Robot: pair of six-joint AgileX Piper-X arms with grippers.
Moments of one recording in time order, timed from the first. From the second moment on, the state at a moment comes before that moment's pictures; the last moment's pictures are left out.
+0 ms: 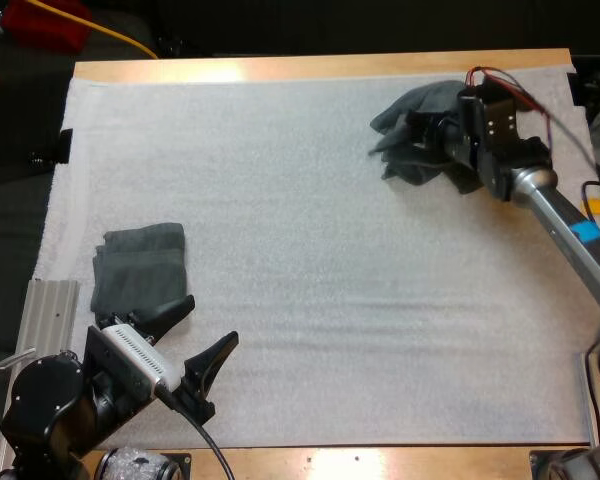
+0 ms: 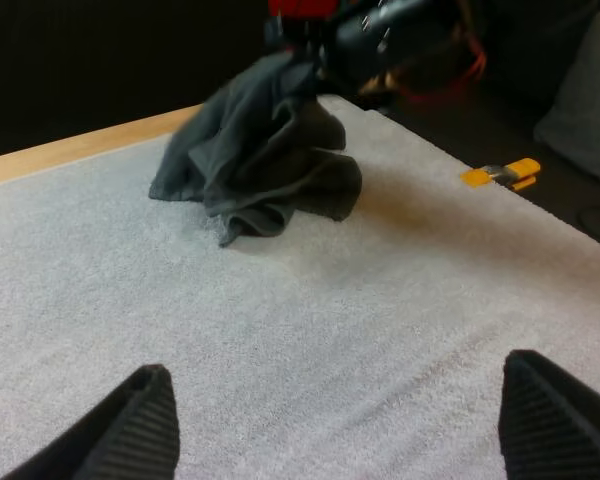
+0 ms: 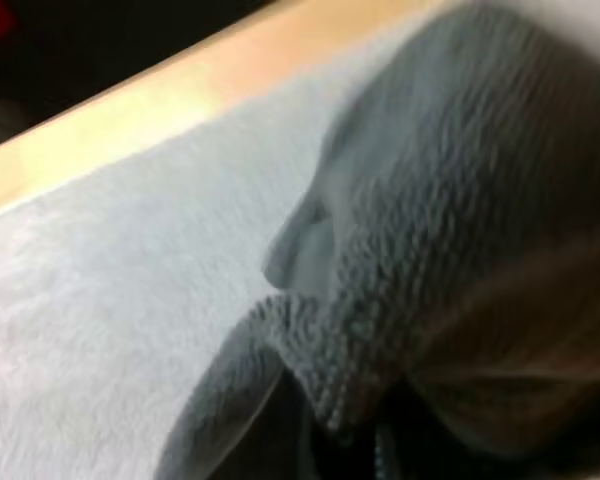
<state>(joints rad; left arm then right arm) -0.19 0.31 -0.74 0.87 0.53 -1.77 0.32 1.70 -1.32 0.35 0.05 -1.44</state>
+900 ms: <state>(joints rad) -0.19 0.31 -0.74 0.87 0.53 -1.77 0.39 1.15 -1.32 0.94 -0.15 -1.56</state>
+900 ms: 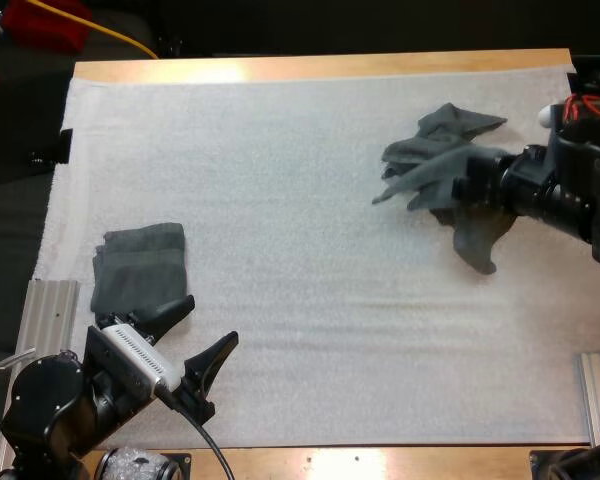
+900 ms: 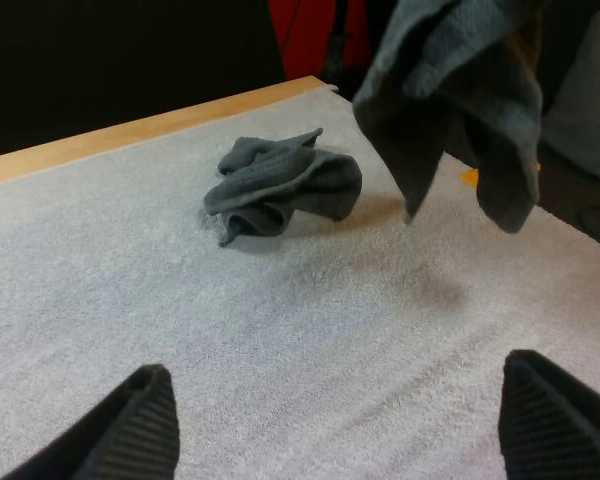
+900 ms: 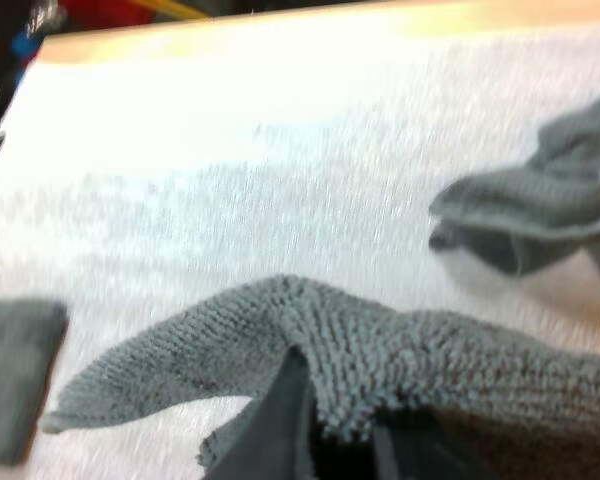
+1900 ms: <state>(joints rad) -0.19 0.31 -0.74 0.98 0.53 -1.77 0.89 1.60 -1.12 0.65 -0.25 -1.21</state>
